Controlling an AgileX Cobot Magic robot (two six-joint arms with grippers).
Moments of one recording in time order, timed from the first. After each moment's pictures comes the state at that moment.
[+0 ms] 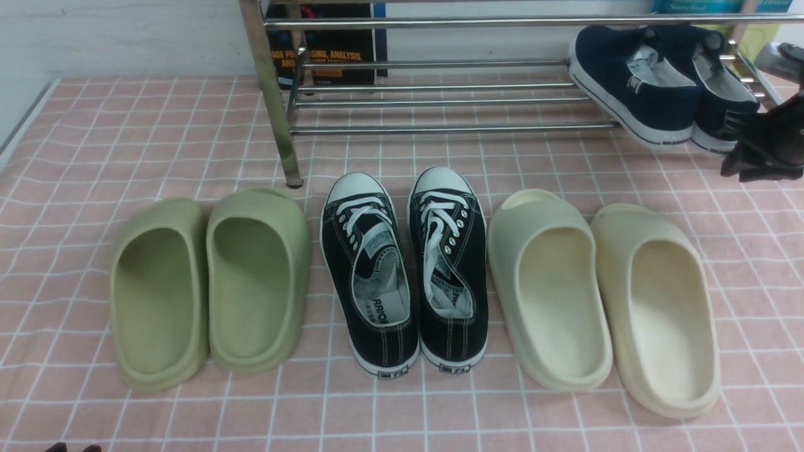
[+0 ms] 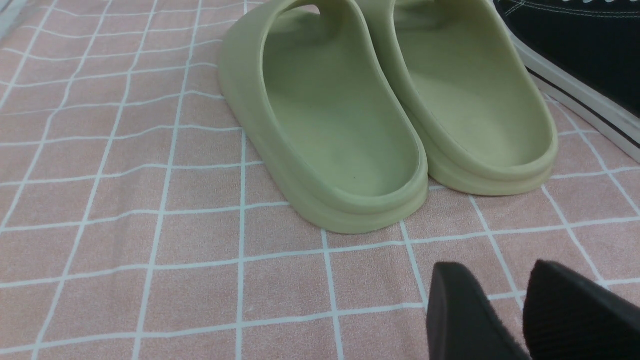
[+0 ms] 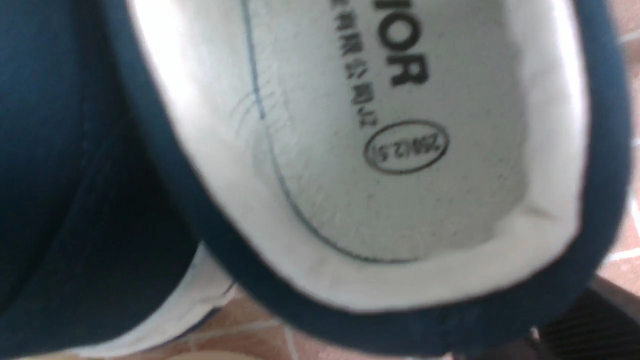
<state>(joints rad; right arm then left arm) -0.20 2.08 -1.67 0.39 0.71 -0.06 -0.05 -0.01 0.02 -0.16 0.39 0.20</state>
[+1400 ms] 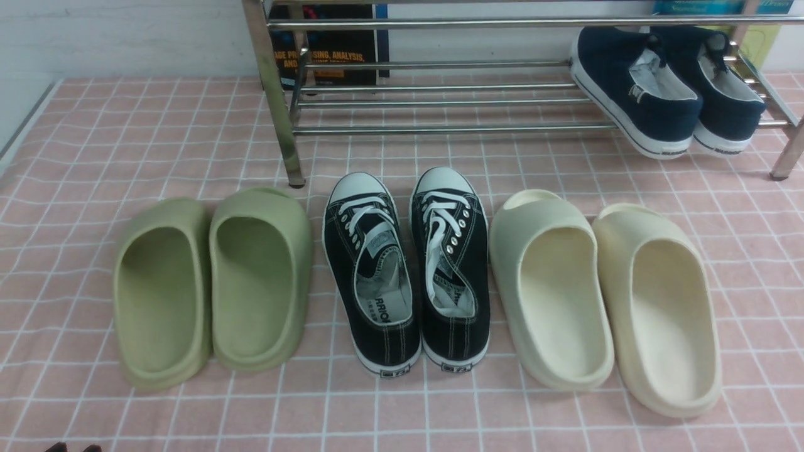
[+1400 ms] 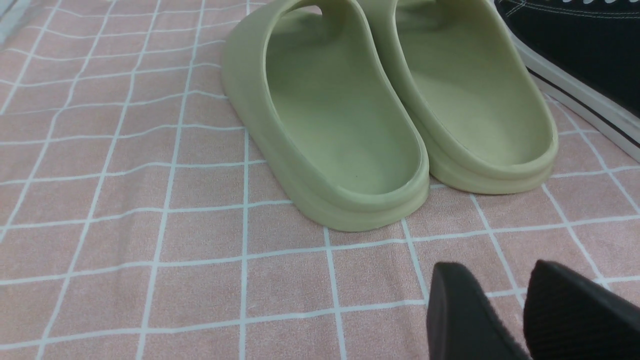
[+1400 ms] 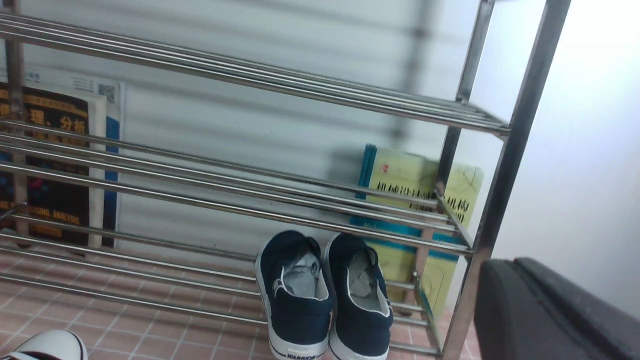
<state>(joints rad) -0.01 0.27 -0.48 0.26 0.09 -0.39 -0.05 -0.01 0.02 -0.16 0.39 0.20</state>
